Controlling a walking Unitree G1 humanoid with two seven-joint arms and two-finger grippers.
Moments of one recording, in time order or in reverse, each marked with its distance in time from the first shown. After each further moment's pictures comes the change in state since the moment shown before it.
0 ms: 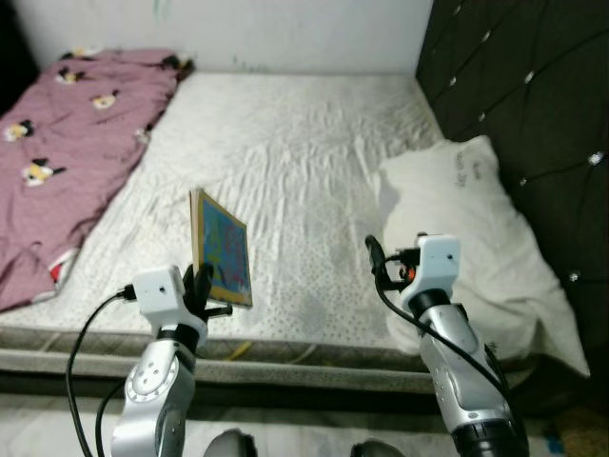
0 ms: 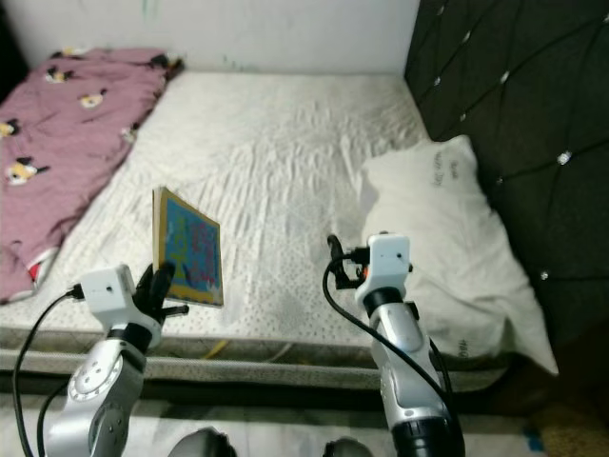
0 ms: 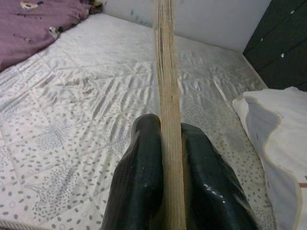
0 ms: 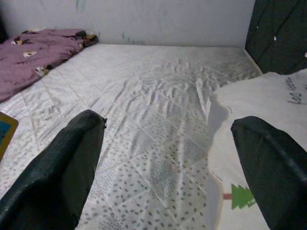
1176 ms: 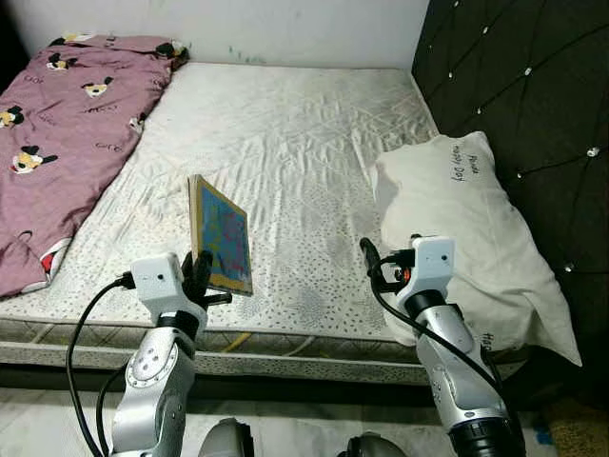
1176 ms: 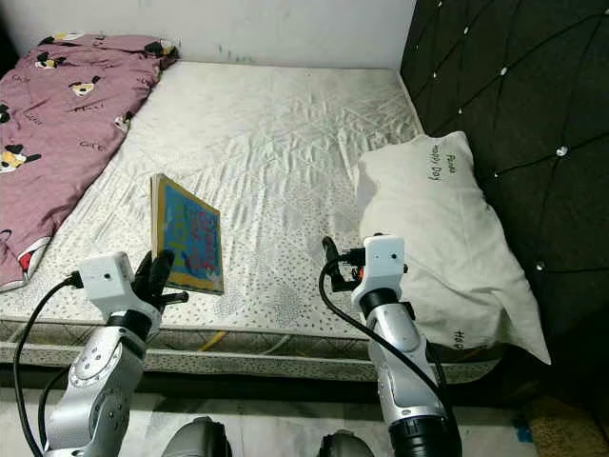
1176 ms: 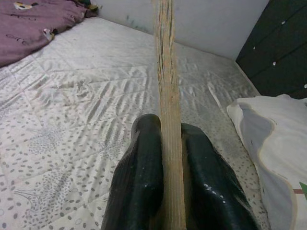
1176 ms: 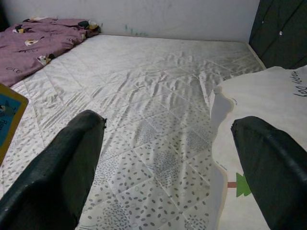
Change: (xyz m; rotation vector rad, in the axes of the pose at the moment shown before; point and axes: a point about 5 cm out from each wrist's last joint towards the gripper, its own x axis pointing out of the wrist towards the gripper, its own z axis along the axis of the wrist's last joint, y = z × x) left arm 0.010 -0.004 0.010 -0.009 -0.036 -0.012; right arm 0.001 0.003 -0.003 0.001 0.014 0.029
